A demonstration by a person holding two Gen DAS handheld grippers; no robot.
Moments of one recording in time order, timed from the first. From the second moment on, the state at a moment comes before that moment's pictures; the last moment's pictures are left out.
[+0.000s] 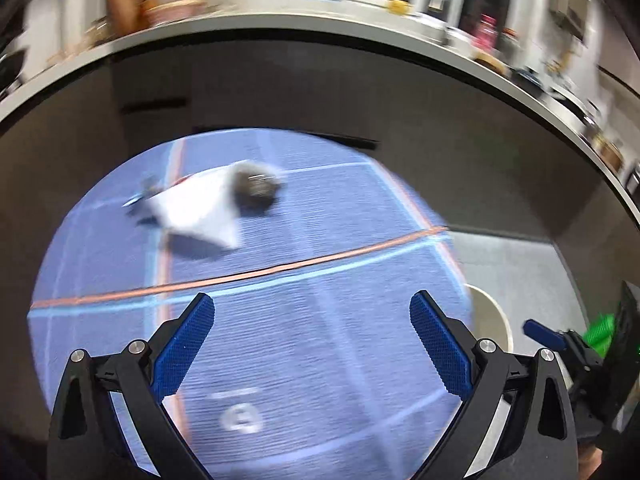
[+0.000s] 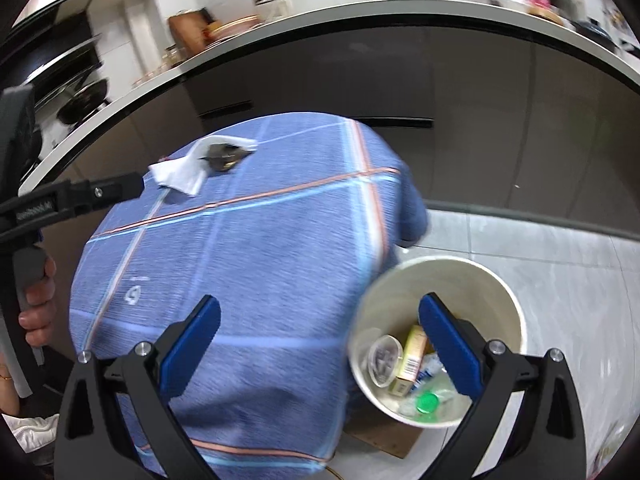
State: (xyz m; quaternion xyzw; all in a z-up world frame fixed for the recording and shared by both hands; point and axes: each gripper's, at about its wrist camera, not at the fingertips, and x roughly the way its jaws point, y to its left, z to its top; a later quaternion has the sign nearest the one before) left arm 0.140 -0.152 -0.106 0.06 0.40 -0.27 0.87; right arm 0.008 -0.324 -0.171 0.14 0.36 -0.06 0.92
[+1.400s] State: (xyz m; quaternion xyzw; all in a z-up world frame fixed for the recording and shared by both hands) left arm 0.297 -0.096 -0.145 -0.02 0.47 -0.28 0.84; right arm 0.299 -0.257 -0.187 0.11 0.44 0.00 0.89
